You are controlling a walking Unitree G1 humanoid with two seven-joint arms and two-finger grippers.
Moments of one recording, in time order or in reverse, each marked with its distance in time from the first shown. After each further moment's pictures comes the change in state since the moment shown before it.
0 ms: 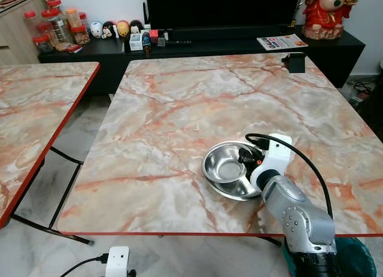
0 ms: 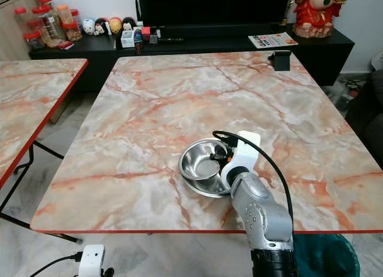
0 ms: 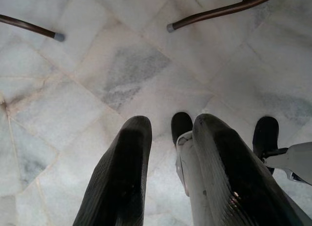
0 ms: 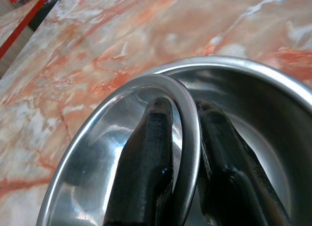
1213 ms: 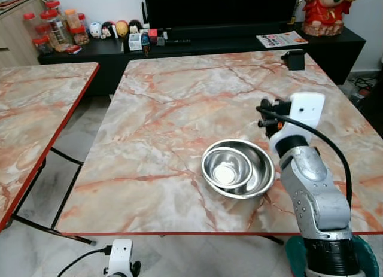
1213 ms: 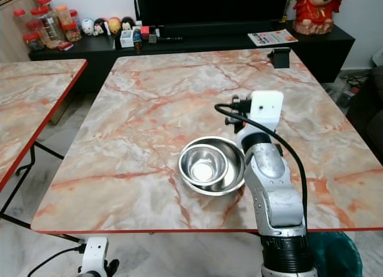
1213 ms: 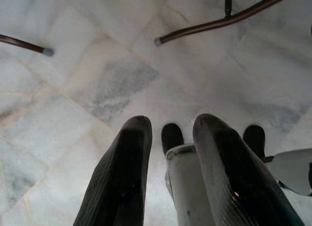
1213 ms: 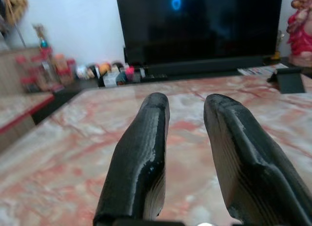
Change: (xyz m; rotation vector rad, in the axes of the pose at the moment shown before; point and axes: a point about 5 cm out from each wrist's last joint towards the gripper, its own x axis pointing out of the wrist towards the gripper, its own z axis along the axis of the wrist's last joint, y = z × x) left arm 0.003 -0.007 0.015 -0.009 -0.045 -0.058; right arm -0.012 0.019 0.074 -0.264 -0.530 -0.001
